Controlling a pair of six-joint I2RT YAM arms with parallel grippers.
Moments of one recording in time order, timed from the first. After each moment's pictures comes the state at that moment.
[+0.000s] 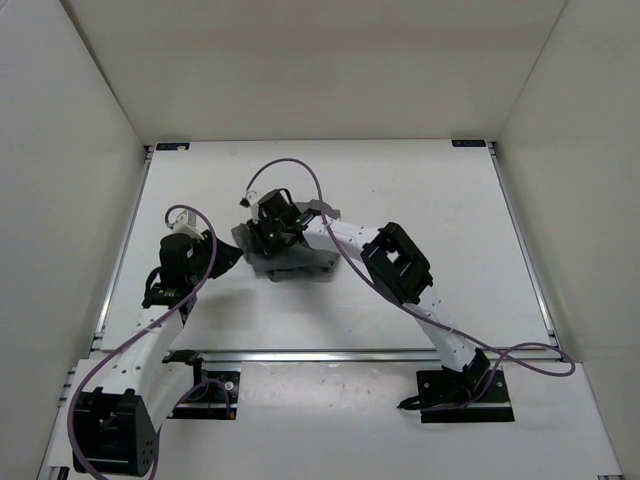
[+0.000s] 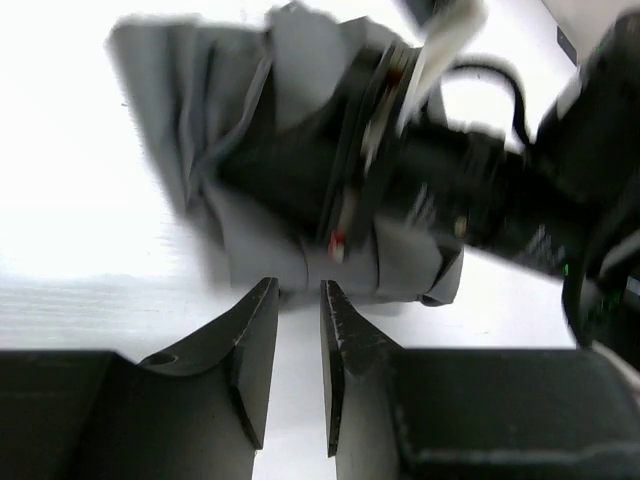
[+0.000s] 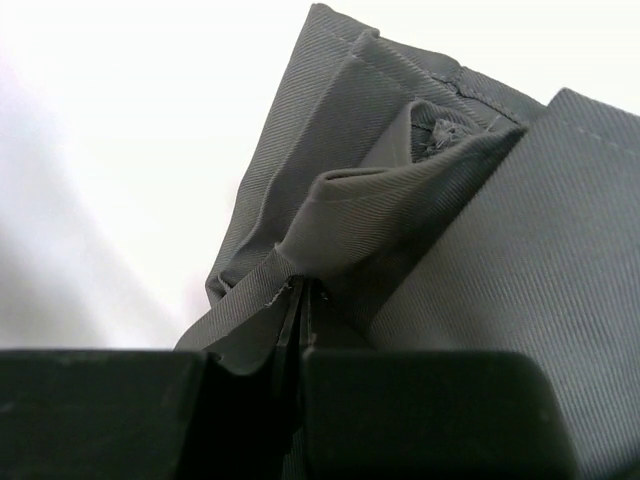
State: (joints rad) left arm -0.07 0.88 0.45 -0.04 0.26 -0.68; right arm 0.87 2.38 1.86 -0.21 -0.27 0.10
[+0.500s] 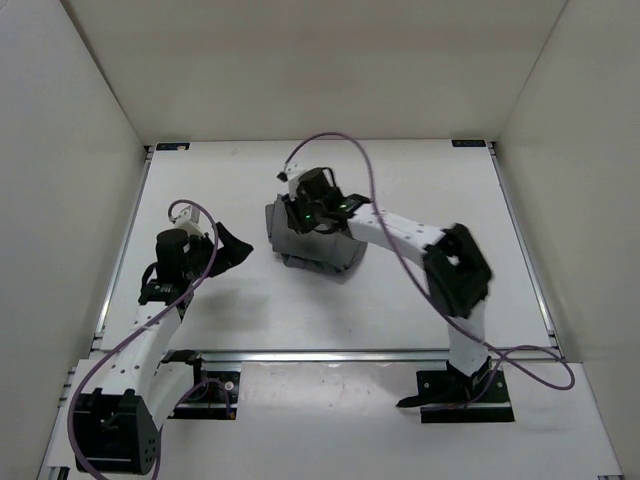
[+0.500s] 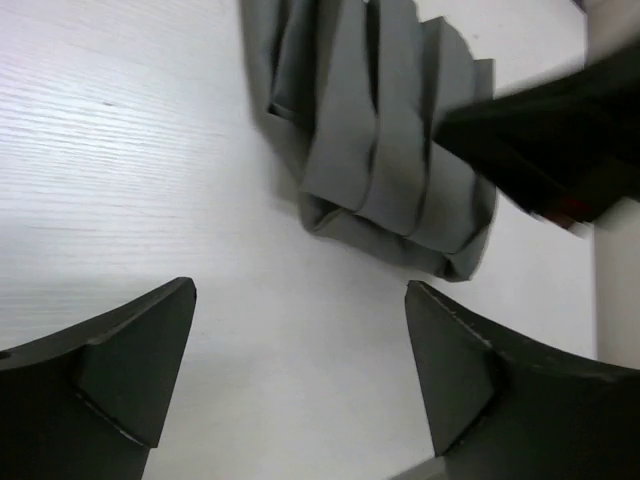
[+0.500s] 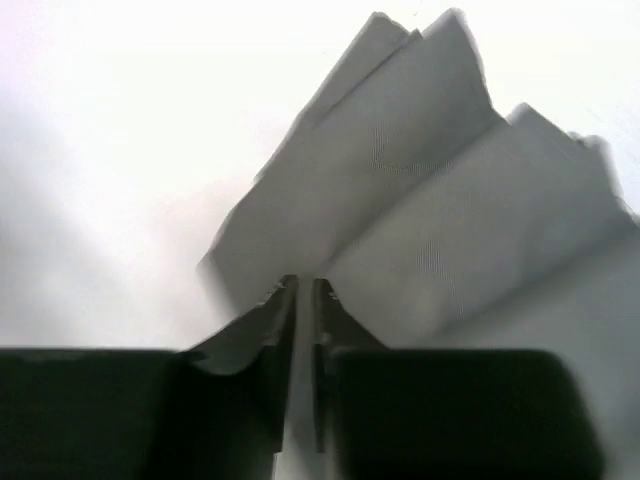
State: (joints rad) left arm -0.04 0.87 0.49 -0.13 0.32 -0.58; right arm 0.76 2.11 1.68 -0.25 -0.09 0.09
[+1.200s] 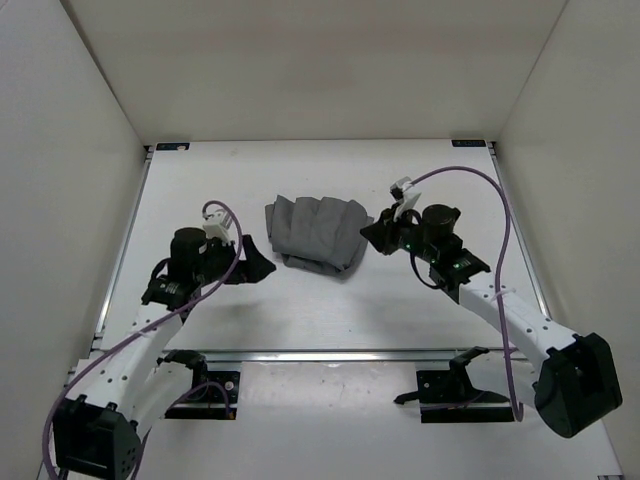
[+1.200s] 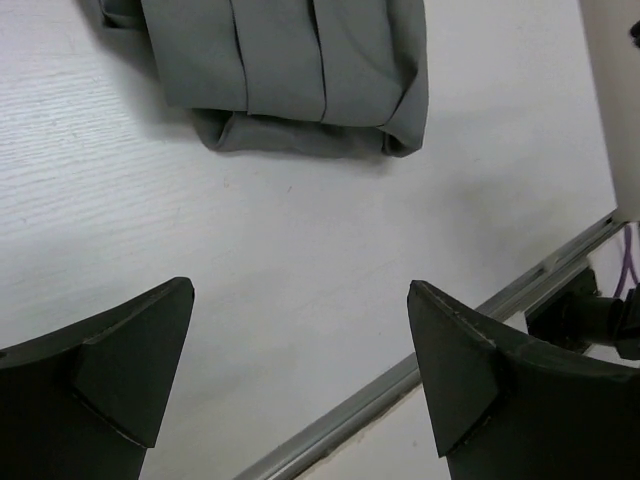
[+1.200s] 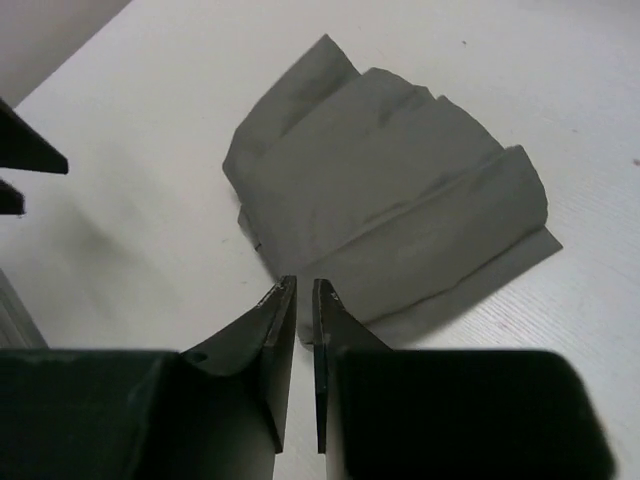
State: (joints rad) left arm -0.23 0.83 0.57 -0.28 0.43 -0.42; right arm 0.46 1.10 0.70 0.15 -0.34 0.17
